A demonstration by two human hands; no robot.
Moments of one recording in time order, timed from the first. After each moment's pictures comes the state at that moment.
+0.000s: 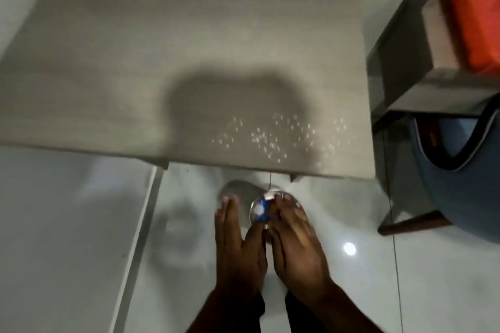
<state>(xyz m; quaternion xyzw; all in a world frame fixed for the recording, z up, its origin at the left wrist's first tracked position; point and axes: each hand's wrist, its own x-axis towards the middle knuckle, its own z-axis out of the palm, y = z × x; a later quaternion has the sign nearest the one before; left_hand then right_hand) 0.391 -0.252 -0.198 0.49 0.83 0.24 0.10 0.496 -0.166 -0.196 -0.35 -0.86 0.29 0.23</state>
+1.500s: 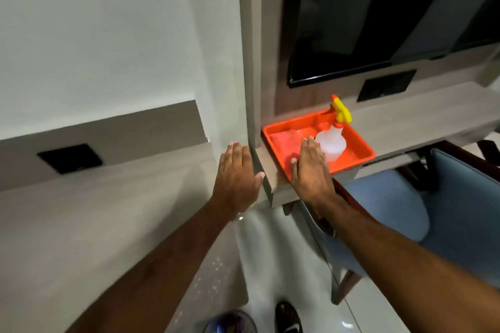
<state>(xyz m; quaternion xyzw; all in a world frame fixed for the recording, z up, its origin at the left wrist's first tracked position) 0.433 0.159 0.023 0.73 0.68 0.11 -0.01 0.616 0.204 0.017 -0.63 -0.74 0.11 0.21</state>
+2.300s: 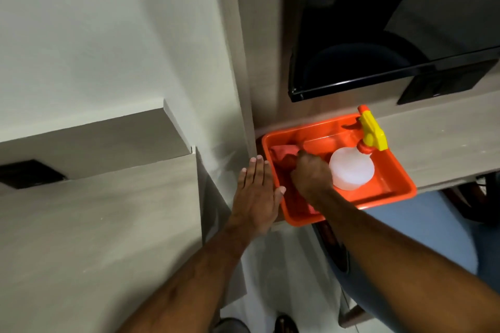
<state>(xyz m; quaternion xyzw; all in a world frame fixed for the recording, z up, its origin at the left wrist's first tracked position) 0.484 0.275 -0.071 0.70 0.70 0.04 0.11 0.616 0.357 -0.050 -0.64 -0.75 0.15 0.06</state>
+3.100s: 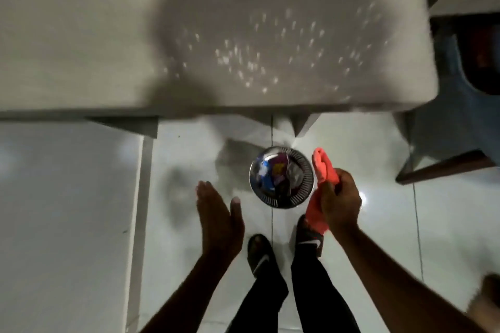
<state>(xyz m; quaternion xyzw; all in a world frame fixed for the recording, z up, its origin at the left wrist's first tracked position) 0.364 -0.282 -0.350 0.30 0.91 0.13 0.26 0.552 -0.136 -0.389 -0.72 -0.53 0.40 0.19</state>
